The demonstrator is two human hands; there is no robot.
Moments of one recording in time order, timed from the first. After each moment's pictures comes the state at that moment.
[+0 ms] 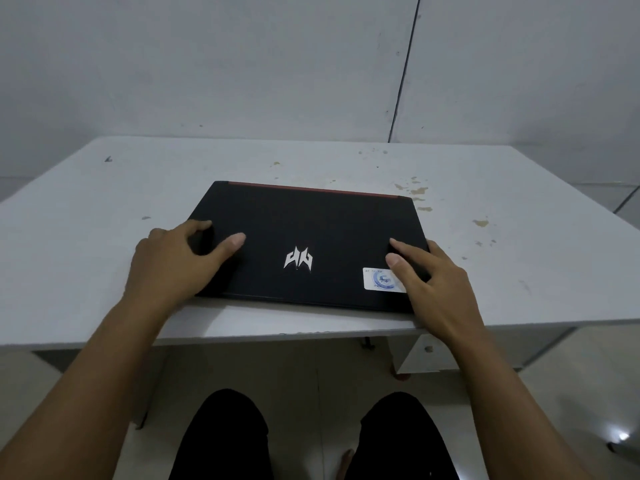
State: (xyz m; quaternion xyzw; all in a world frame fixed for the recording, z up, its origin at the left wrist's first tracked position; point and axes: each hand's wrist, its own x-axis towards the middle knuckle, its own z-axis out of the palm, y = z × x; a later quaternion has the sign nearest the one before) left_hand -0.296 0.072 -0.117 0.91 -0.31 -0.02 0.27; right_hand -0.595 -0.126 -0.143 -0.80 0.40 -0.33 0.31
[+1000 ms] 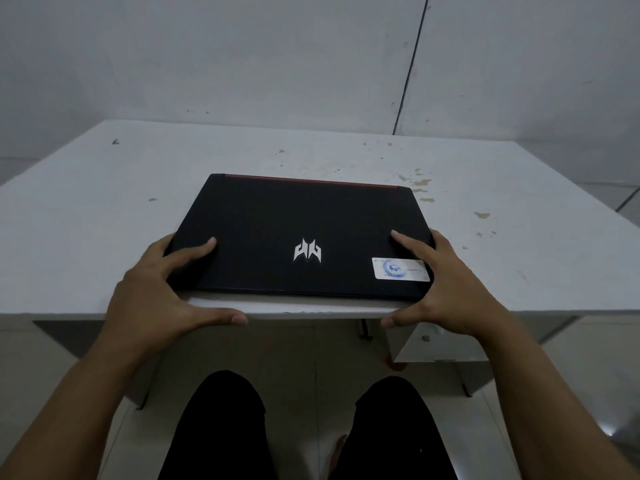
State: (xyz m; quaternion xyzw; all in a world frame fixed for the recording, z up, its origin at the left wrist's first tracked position) left_hand -0.332 0.142 -0.147 0.80 -0.44 0.00 0.41; right_hand -0.624 -0.137 -0.133 -0.90 0.29 -0.17 0.29
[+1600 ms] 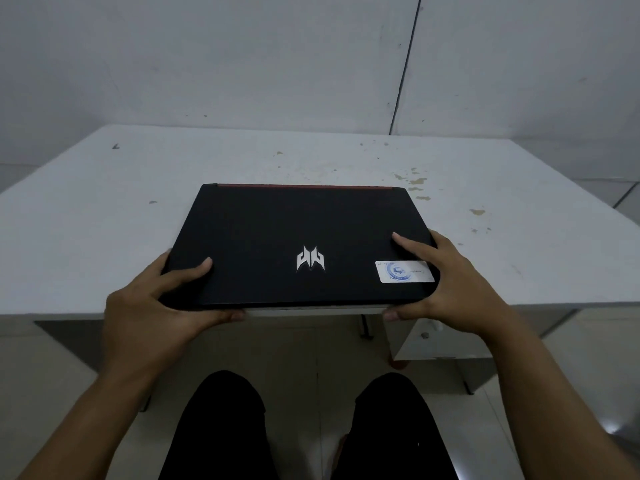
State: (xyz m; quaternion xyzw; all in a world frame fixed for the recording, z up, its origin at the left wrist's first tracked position) left_hand -0.350 0.147 -0.168 0.73 -0.42 0.06 0.54; right_hand -0.636 -0.138 -0.135 -0.89 0.27 -0.19 0.31
